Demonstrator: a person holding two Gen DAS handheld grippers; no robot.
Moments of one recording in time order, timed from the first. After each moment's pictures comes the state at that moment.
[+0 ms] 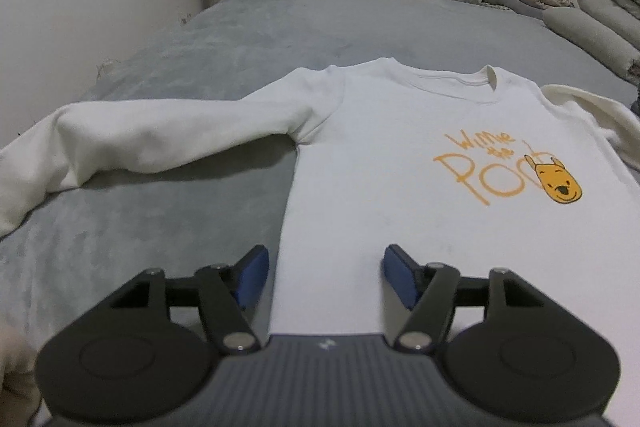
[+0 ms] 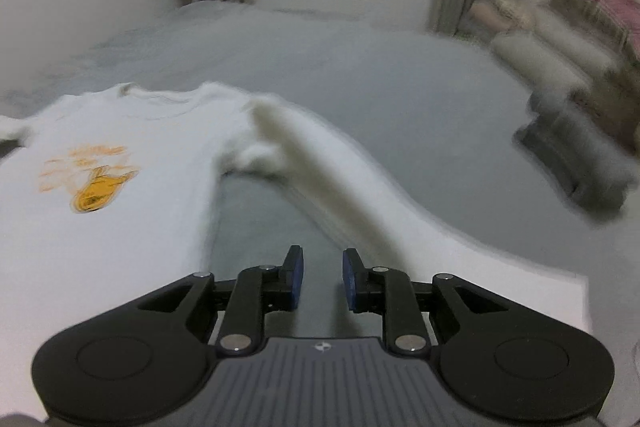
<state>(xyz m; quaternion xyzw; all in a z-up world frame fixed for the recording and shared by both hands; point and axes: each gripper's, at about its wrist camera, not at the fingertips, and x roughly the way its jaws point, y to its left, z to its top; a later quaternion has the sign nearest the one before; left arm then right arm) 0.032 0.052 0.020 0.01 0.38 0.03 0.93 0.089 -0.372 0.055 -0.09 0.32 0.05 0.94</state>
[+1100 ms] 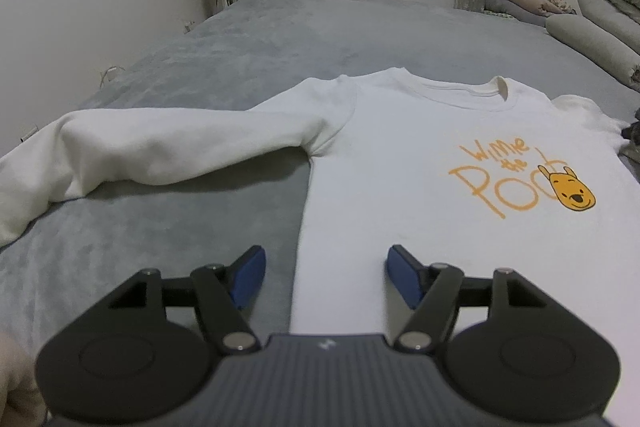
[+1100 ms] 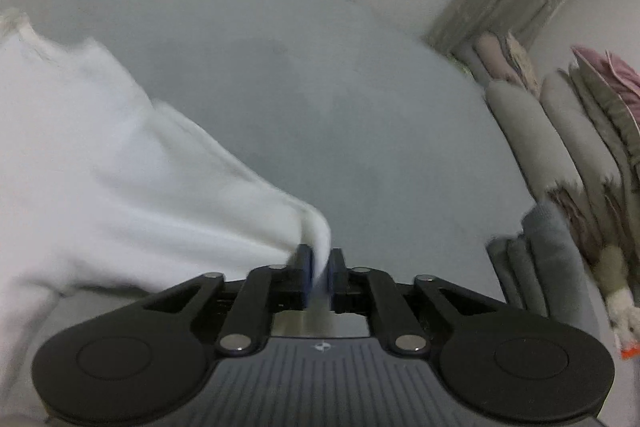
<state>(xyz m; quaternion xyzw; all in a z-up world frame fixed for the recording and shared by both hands) 0.044 0.066 0.022 0.01 0.37 0.03 0.93 0.253 -0.357 0.032 -0.29 0.36 -0.02 0.88</state>
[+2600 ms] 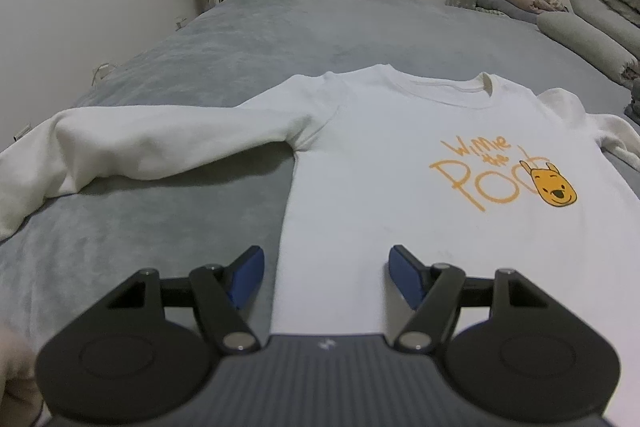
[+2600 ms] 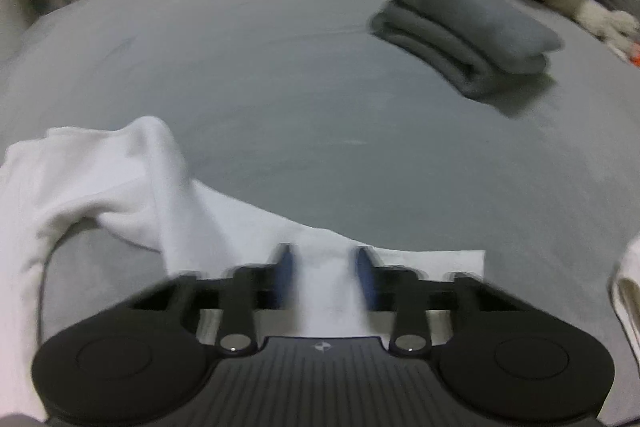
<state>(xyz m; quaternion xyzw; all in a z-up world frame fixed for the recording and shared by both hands) 0.036 0.057 0.026 0.00 0.37 0.02 0.93 0.173 -0.459 0.048 0.05 0.46 -0.10 0.88</state>
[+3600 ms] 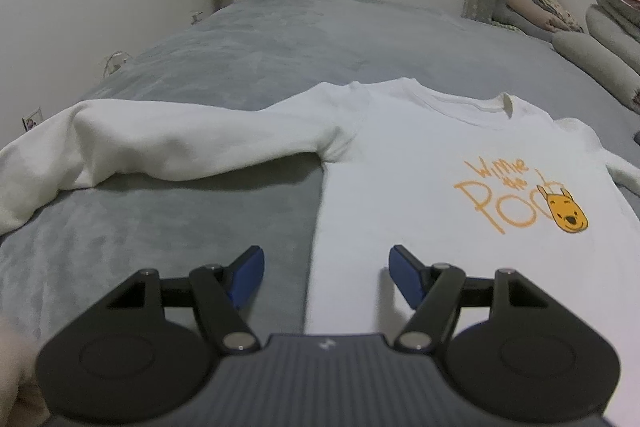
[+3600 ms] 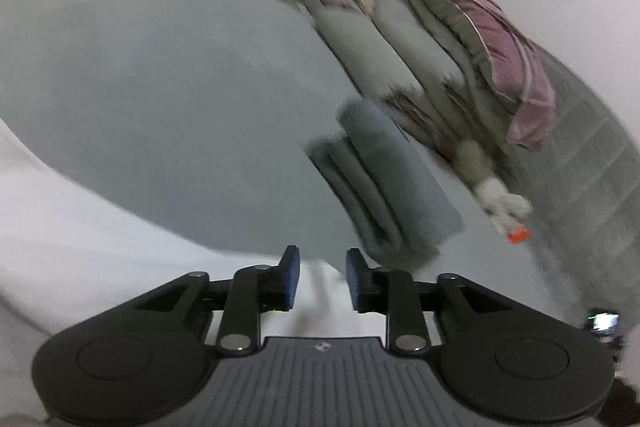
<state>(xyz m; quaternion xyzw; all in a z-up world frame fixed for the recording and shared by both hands) 0.040 0.078 0.032 -0.03 0.37 0.04 0.93 0.205 -0.393 0.075 -0.20 0.36 -0.21 0.89</state>
